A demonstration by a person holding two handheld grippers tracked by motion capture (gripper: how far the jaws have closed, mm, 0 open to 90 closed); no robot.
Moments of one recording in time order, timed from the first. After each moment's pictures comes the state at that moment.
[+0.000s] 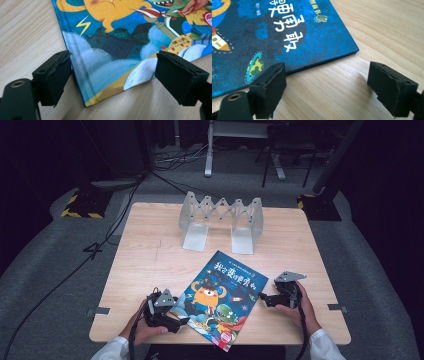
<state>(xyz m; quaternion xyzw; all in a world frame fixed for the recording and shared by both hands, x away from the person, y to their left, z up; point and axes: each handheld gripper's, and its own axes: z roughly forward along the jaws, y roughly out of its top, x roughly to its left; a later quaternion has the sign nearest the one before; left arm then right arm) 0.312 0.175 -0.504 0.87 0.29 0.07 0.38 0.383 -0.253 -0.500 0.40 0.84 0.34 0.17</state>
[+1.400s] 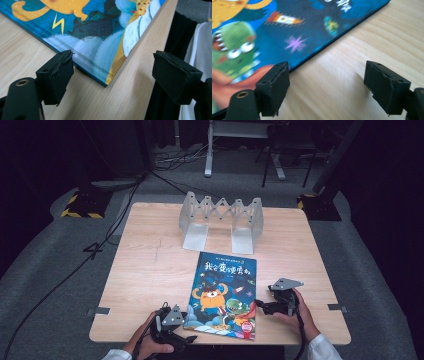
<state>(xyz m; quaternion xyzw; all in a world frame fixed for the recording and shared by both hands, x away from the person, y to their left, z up) 0.274 0.144 -0.503 0.89 0.23 0.04 0.38 0.359 -0.243 -0.501 0.36 0.85 0.35 0.15</state>
